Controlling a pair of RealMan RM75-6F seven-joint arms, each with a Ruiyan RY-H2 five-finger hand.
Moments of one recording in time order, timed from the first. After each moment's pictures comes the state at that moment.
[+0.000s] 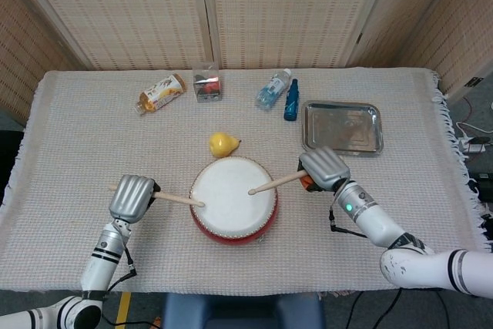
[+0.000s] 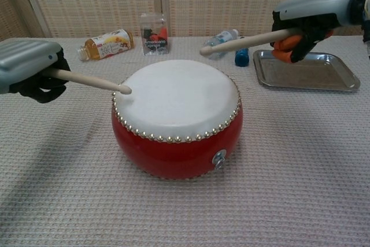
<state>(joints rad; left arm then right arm) -0.52 -1.48 -0.18 -1.67 1.21 1.21 0.52 0.99 -1.09 0.05 -1.85 -0.75 0.80 -0.34</state>
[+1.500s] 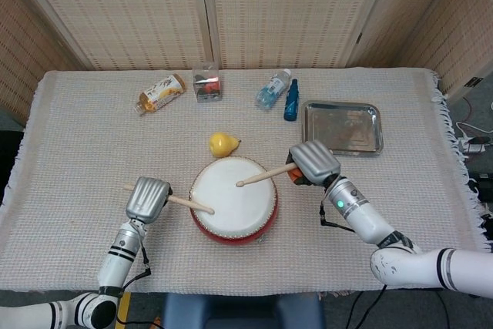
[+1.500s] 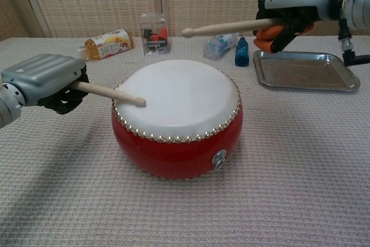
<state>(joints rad) -0.59 -1.58 -0.15 -1.59 1.14 1.20 0.67 0.96 -1.15 0.13 -1.82 -0.83 0.87 -0.27</state>
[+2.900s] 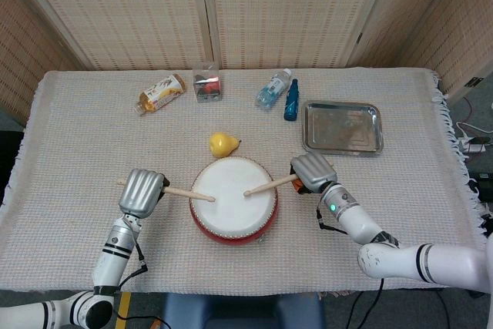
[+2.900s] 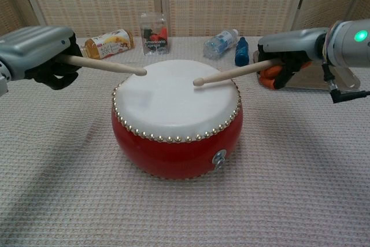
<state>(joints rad) -0.60 -1.53 -0.18 -1.66 1.15 1.25 0.63 1.01 -1.26 0.06 -1.72 -0.67 0.82 -0.41</state>
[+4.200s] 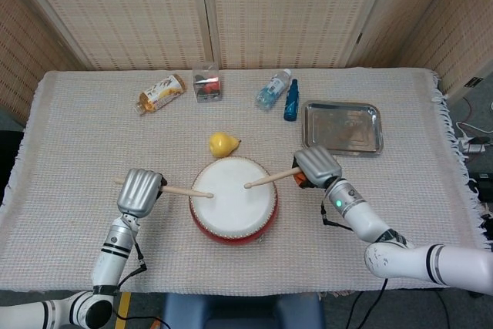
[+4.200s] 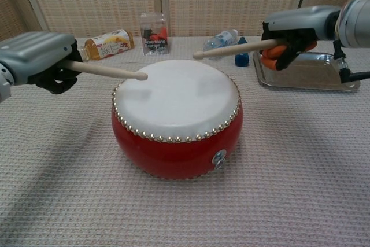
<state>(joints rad) -0.60 -1.51 -0.18 -1.68 1.14 1.28 0.63 0.98 -1.23 0.09 -1.72 -0.72 0.80 -0.36</state>
